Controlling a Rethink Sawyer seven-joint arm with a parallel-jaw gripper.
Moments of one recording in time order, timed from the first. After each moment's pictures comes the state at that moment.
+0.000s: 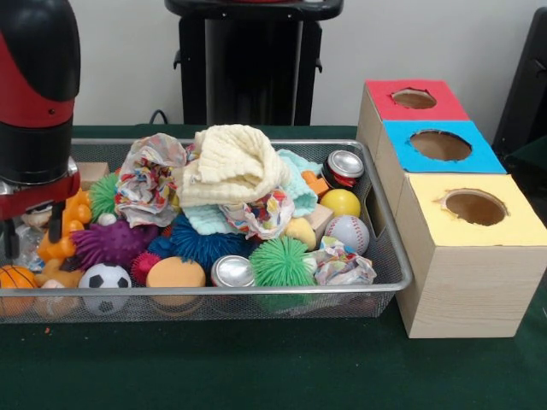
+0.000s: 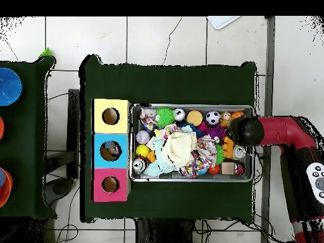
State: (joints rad) arm -0.89 -0.43 0.58 1.32 -0.96 0.85 0.94
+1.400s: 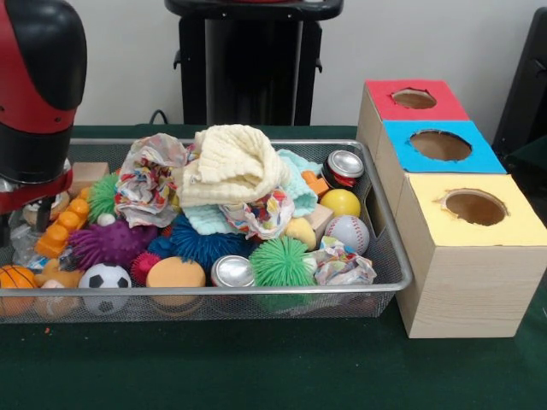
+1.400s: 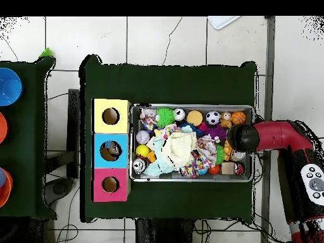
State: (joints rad) arm -0.85 -0.43 0.50 1.33 -1.04 0.85 0.94
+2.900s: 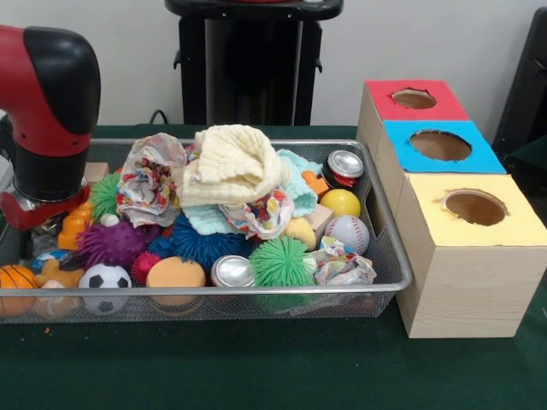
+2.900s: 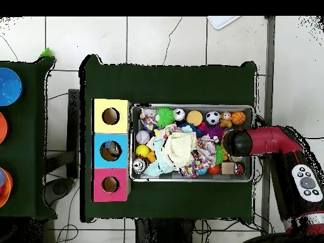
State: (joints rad) arm -0.86 -0.36 0.48 1.33 -1.05 0.81 0.94
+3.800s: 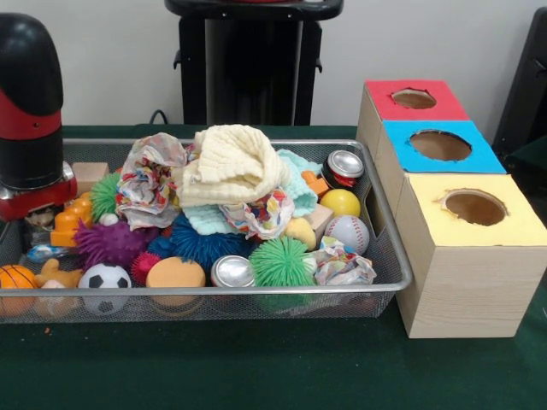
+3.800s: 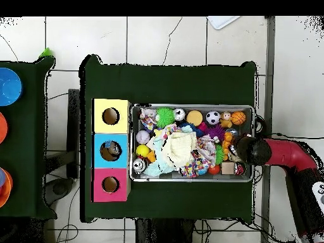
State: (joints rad) arm -1.01 -0.35 0.53 1.40 -0.91 0.71 0.94
